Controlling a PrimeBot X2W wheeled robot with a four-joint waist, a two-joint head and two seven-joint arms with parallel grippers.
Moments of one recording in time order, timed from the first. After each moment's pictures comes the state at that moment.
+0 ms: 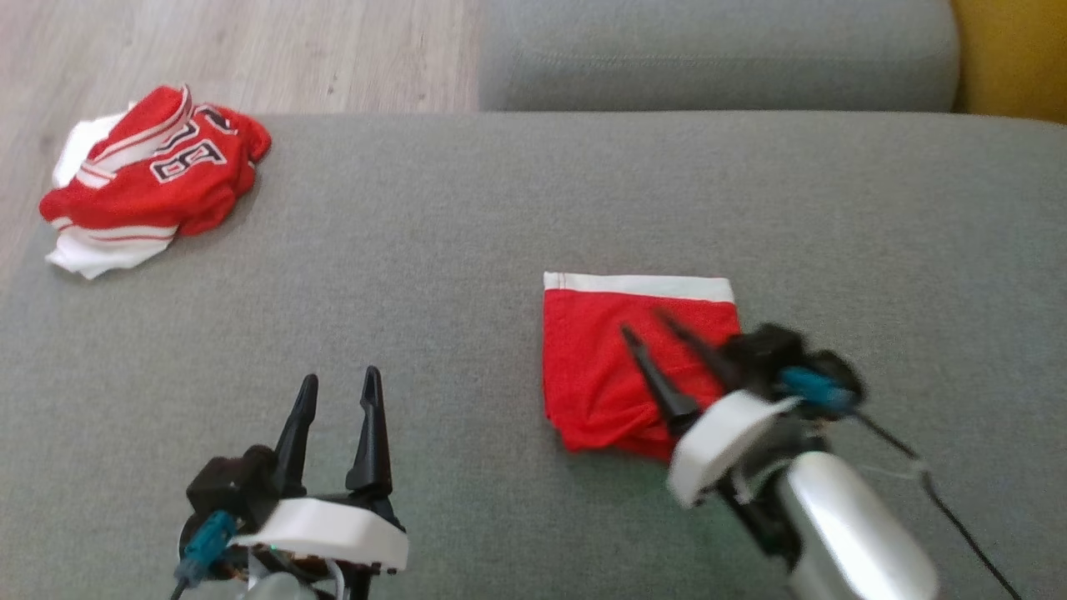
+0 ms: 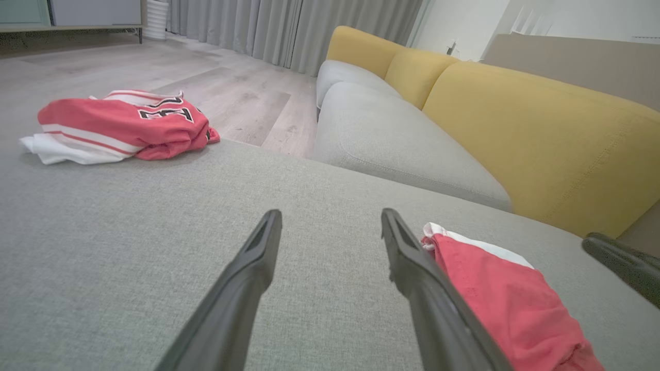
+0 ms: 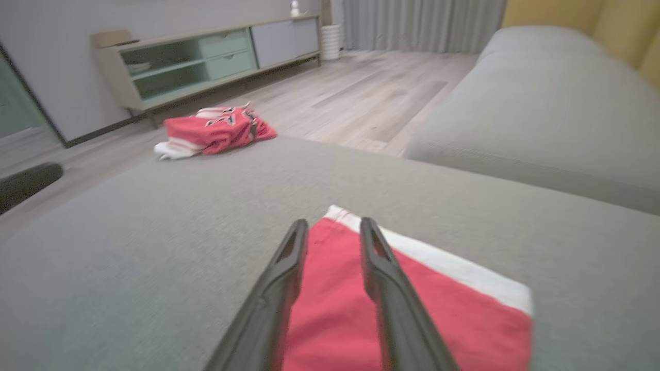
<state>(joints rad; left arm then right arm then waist) -0.07 0.30 -0.55 0.04 -0.71 0.28 -0.17 -0.26 -0.07 0.45 0.31 0.20 0.13 0.06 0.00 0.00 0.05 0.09</state>
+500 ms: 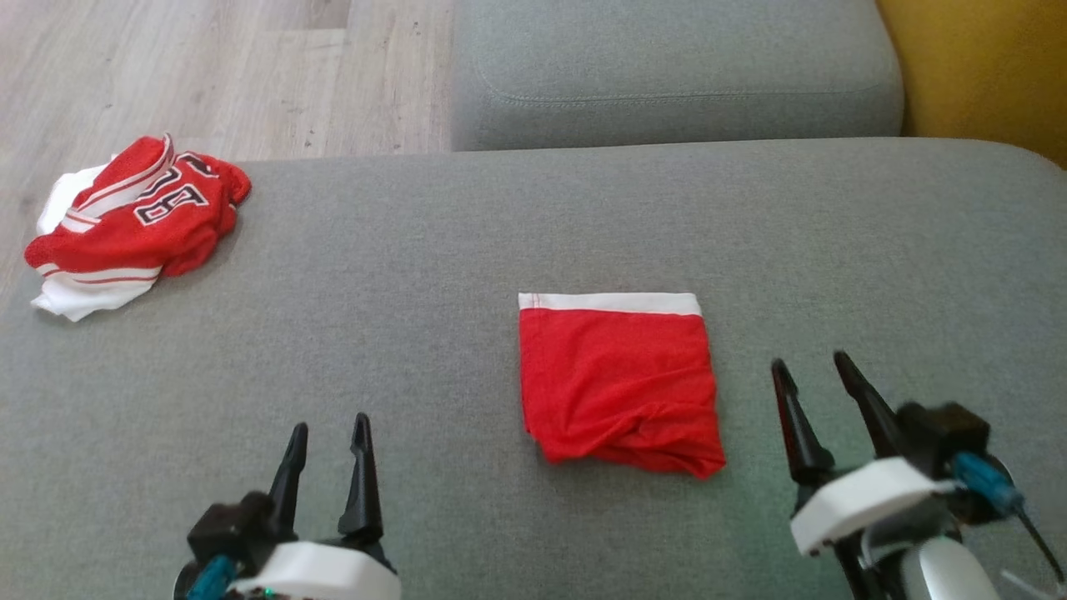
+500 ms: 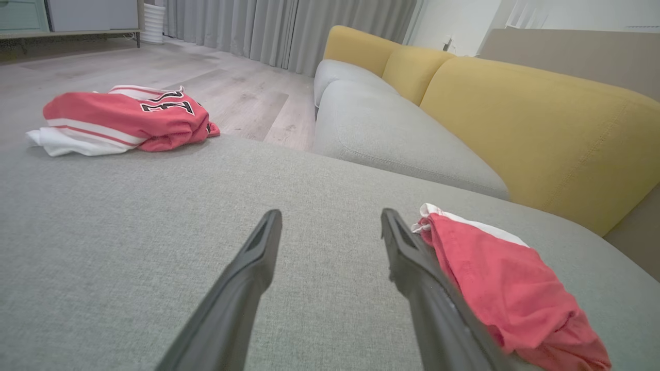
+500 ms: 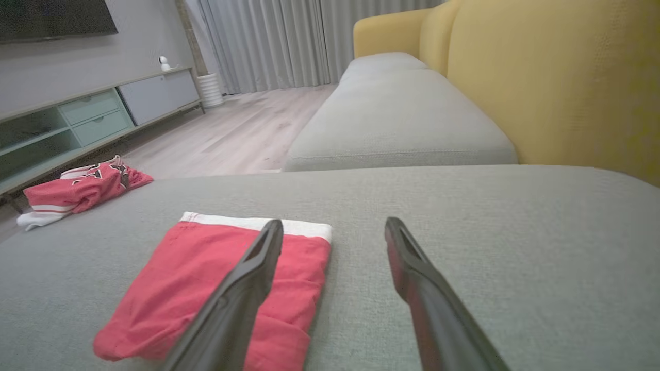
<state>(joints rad) -0.01 0.30 -0.55 0.10 -0.71 0.28 -0.22 0.01 -0.05 0.08 0.15 0.16 0.13 0.00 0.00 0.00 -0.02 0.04</state>
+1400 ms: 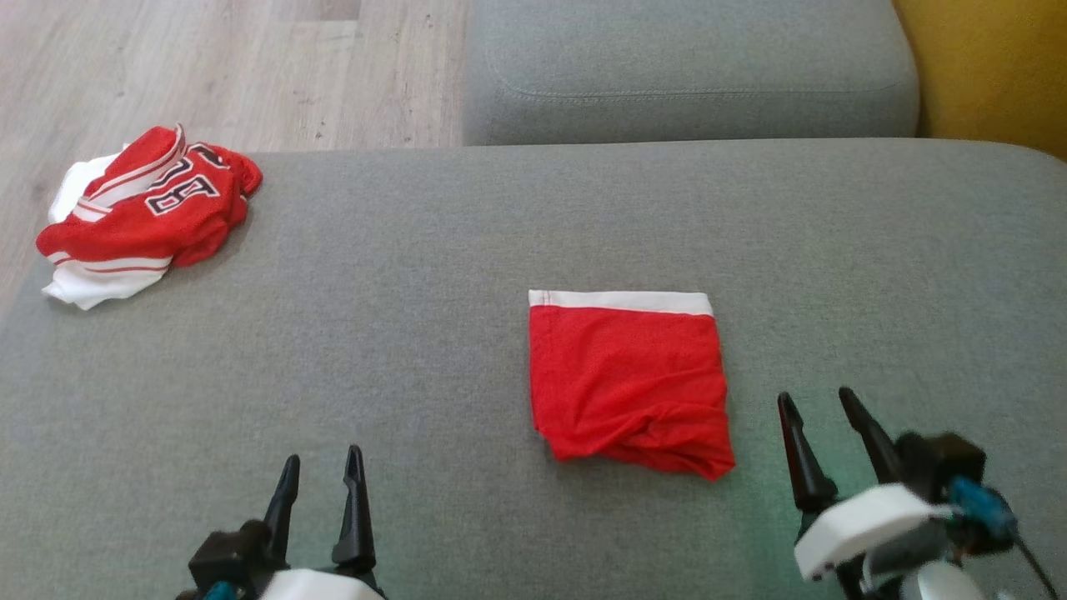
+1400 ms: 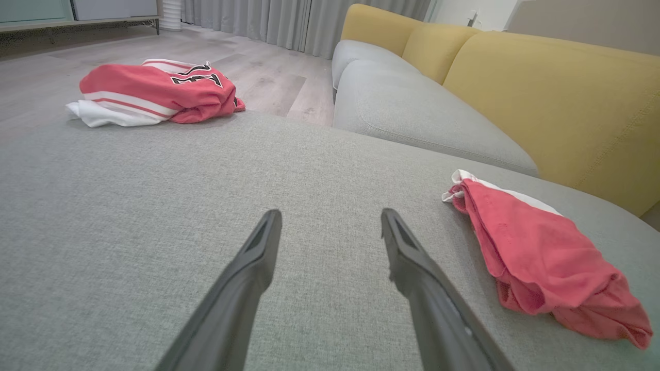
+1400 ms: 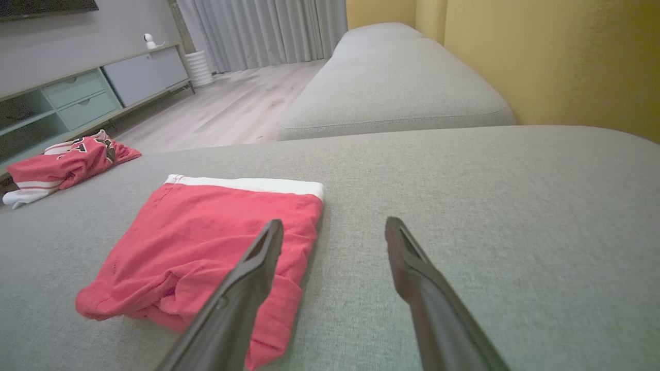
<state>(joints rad) 0.04 0.30 -0.54 0.15 -0.70 0.28 -0.24 0.06 -0.05 0.06 0.21 0.16 0.13 -0.04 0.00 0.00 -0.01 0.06</state>
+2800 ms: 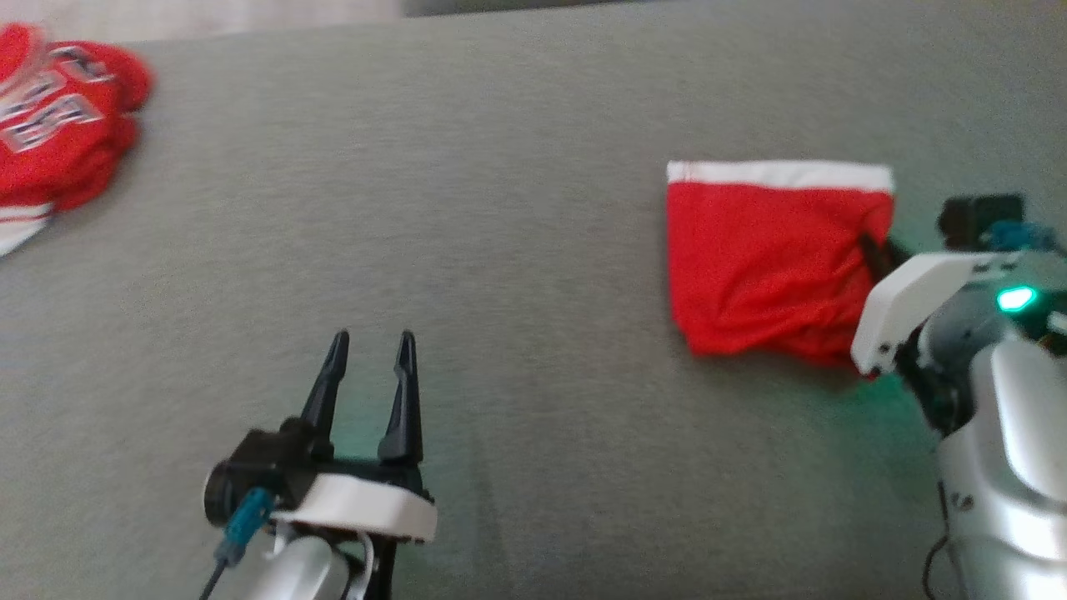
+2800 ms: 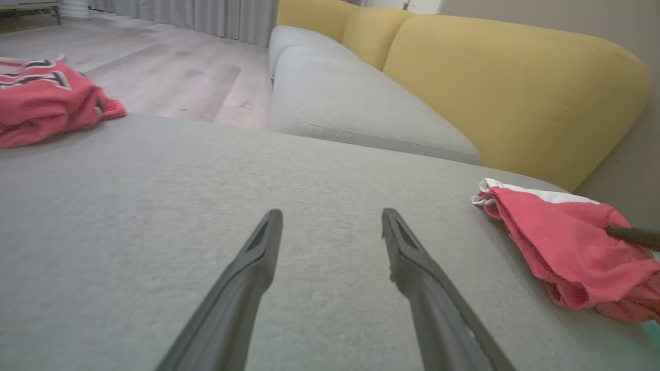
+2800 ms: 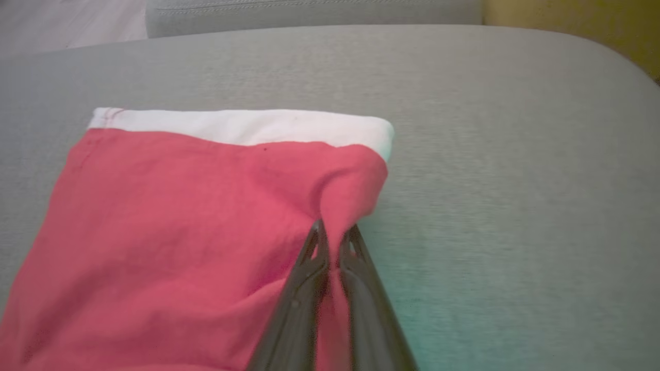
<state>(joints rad) -0.15 0.24 -0.56 0.11 -0.58 0.22 -0.23 -0.42 -0.13 -0.05 0.41 0.10 0.13 0.43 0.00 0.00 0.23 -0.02</state>
